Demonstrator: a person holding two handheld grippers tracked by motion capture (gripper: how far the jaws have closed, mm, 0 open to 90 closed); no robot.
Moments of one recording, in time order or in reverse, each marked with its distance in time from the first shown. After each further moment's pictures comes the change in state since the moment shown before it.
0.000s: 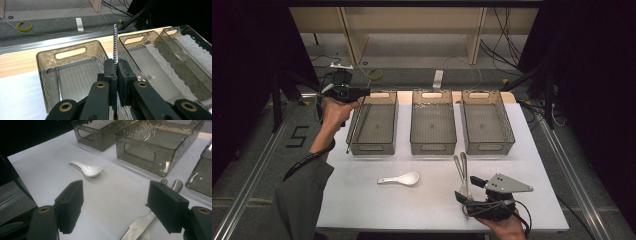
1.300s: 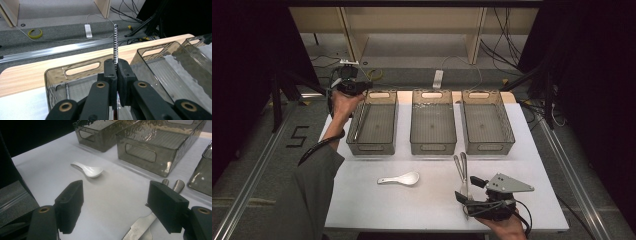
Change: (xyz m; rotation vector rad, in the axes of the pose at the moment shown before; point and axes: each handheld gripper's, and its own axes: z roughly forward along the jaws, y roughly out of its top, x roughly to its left) left arm 0.021 0.011 0.046 -0.044 0.063 0.010; right arm -0.001 0.000 -0.001 -0.009 0.014 0.009
